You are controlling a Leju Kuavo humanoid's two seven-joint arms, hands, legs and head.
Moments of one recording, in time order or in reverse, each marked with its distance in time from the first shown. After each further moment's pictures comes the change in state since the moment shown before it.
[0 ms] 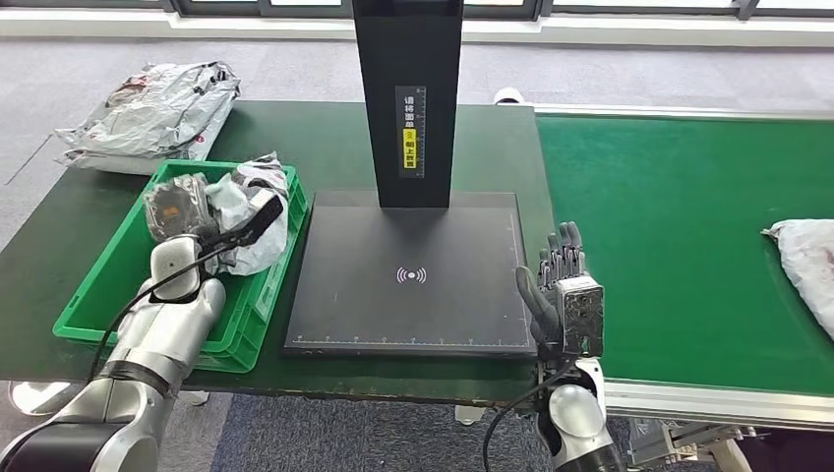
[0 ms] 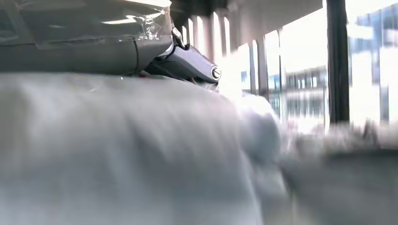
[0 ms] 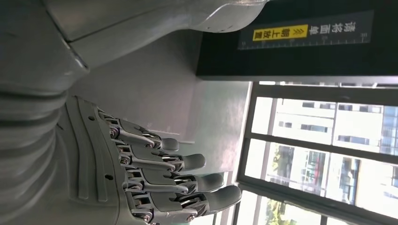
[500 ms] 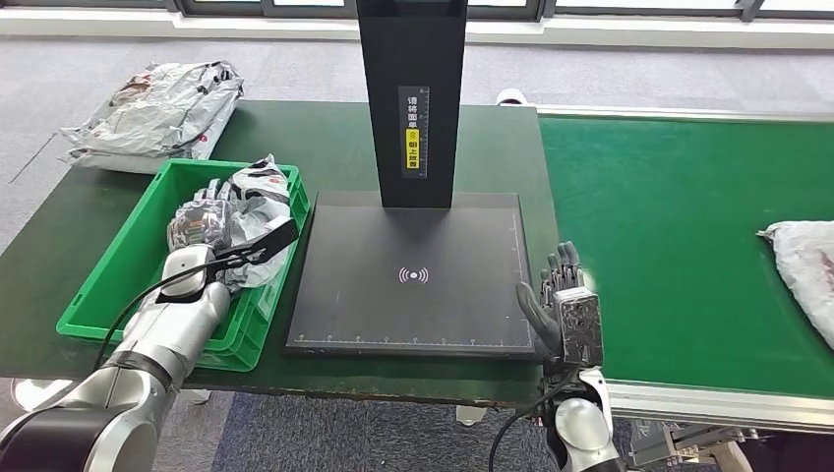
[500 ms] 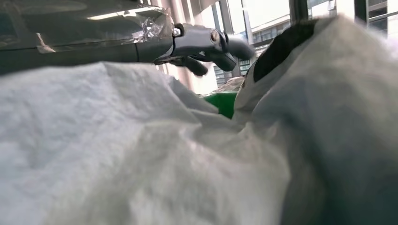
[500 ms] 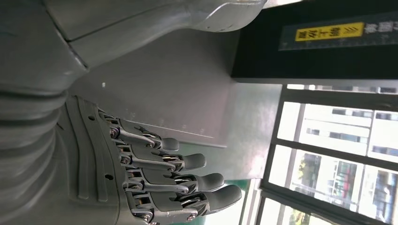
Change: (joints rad) left arm -0.062 -0.002 -0.020 0.147 0.146 -0.117 -0.153; right arm 0.056 -0.011 -0.043 0.005 0.044 0.047 0.050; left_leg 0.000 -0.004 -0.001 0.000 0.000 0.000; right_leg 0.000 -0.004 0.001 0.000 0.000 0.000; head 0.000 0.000
